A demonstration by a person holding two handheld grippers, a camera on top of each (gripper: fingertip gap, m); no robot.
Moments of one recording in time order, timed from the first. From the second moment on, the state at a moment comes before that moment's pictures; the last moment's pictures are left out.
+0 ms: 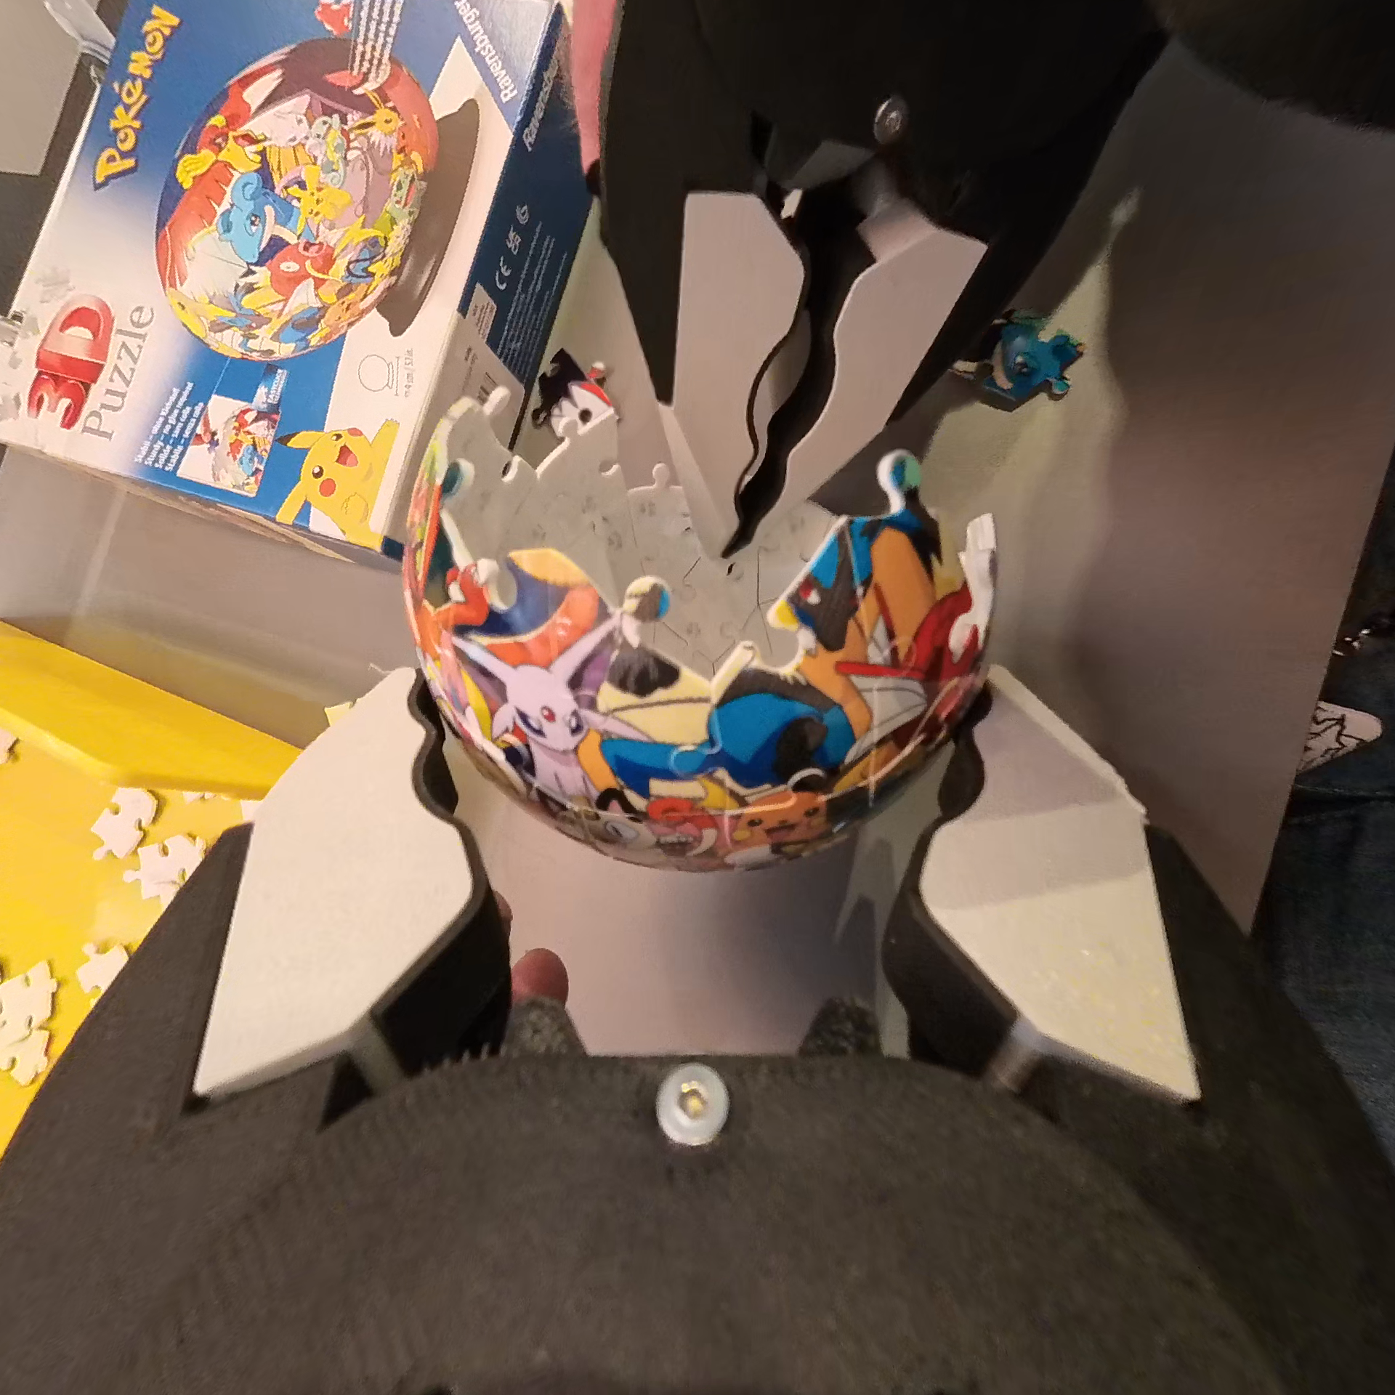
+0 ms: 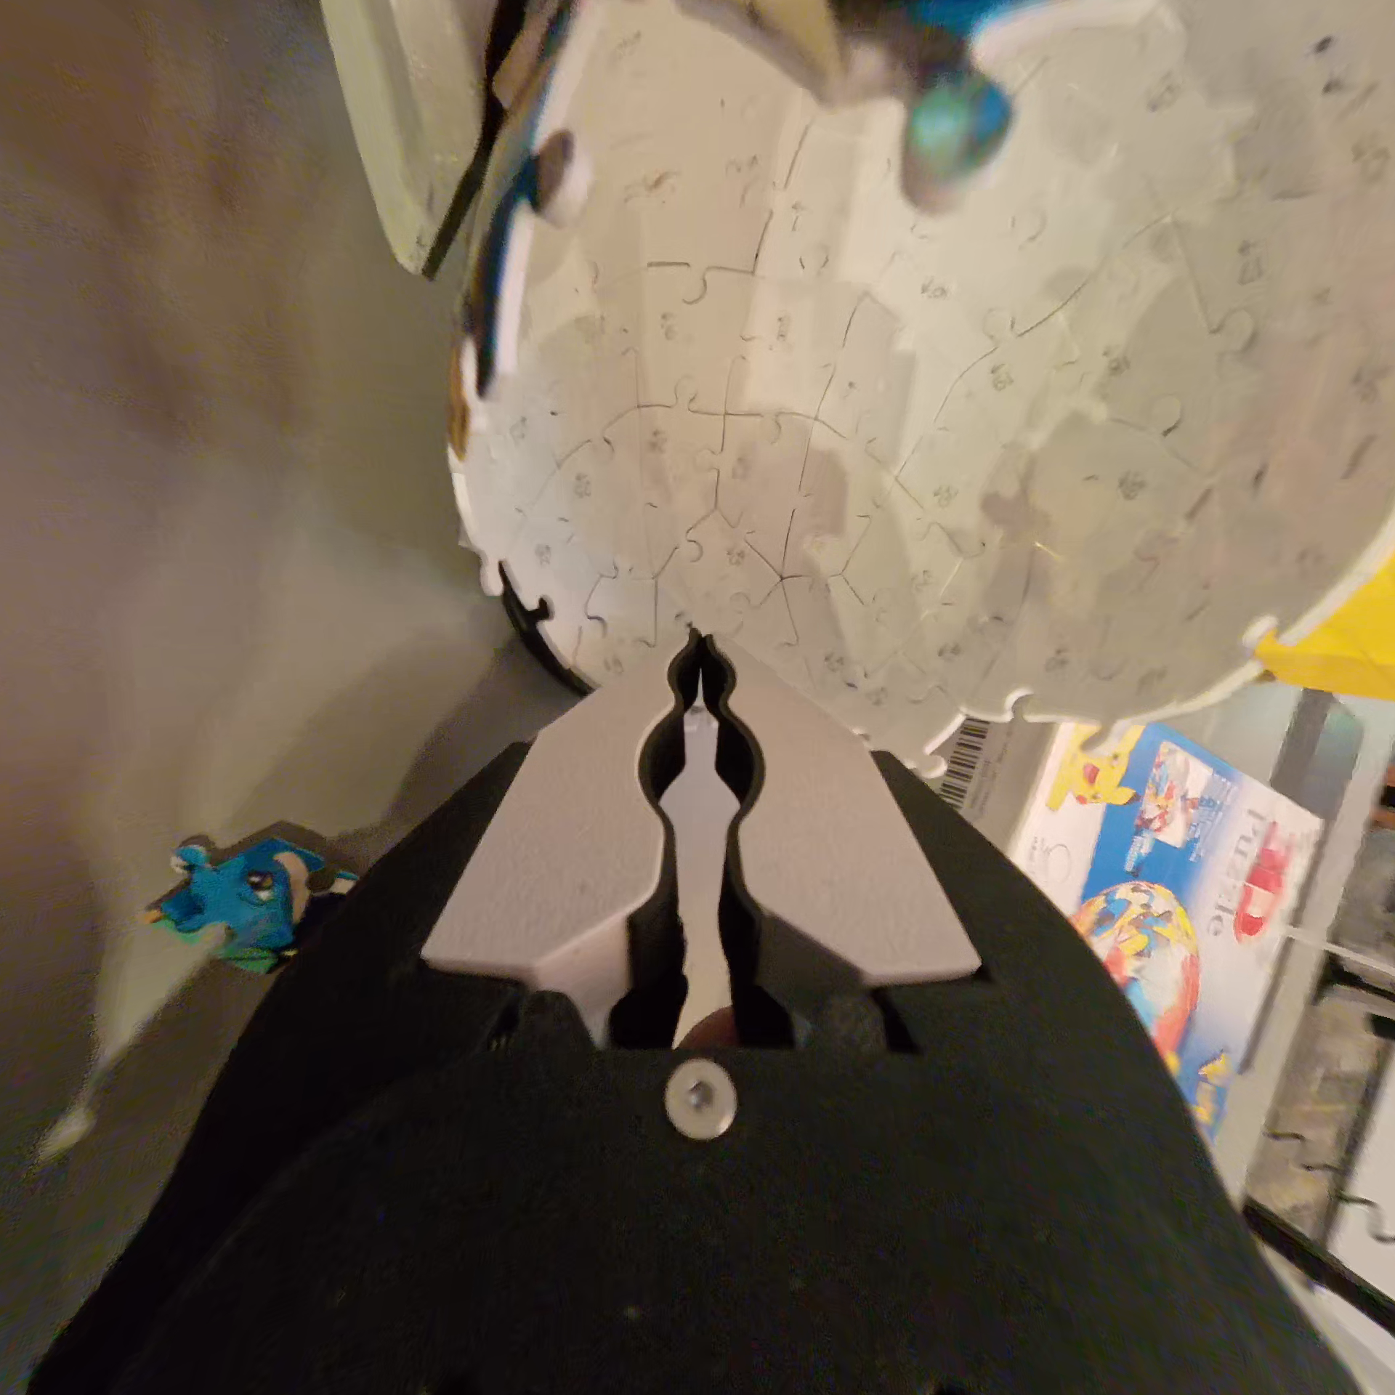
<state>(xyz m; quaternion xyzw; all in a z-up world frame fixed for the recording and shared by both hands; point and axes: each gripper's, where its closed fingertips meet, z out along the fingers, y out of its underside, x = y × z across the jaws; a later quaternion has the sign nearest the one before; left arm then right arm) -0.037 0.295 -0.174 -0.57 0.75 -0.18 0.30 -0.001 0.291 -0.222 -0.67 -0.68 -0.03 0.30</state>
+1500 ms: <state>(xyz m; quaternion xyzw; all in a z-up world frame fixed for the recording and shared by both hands) -0.038 0.291 -0.173 -0.58 0.72 -0.16 0.35 0.002 0.303 -0.224 -0.88 -0.24 0.31 0.26</state>
